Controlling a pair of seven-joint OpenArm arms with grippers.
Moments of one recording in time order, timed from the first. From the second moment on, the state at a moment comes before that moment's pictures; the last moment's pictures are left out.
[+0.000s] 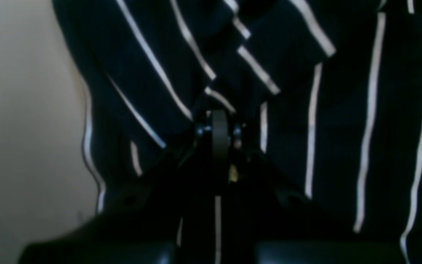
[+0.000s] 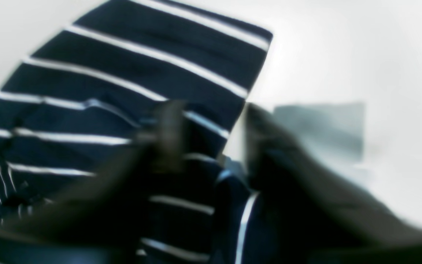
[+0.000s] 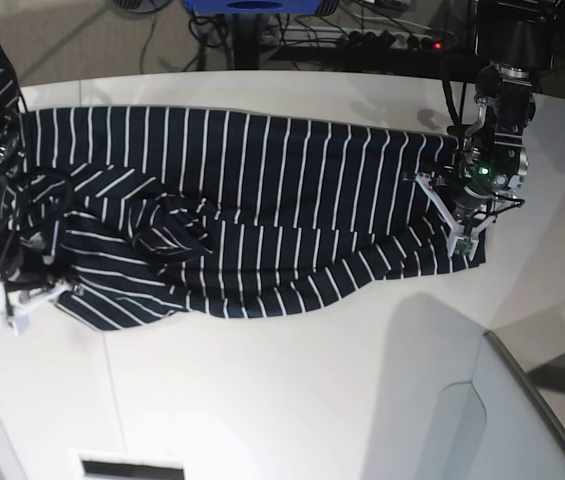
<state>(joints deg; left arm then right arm) 3.5 -20.3 1.7 72.5 -6.7 -7.8 37.6 31.6 16.5 23.2 20.0 7.9 26.1 -29.0</state>
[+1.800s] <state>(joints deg) 8.0 -20.4 -6.3 87.3 -7.2 -8.5 39.8 42.1 12.3 -16.2 38.8 7.6 28.4 -26.9</state>
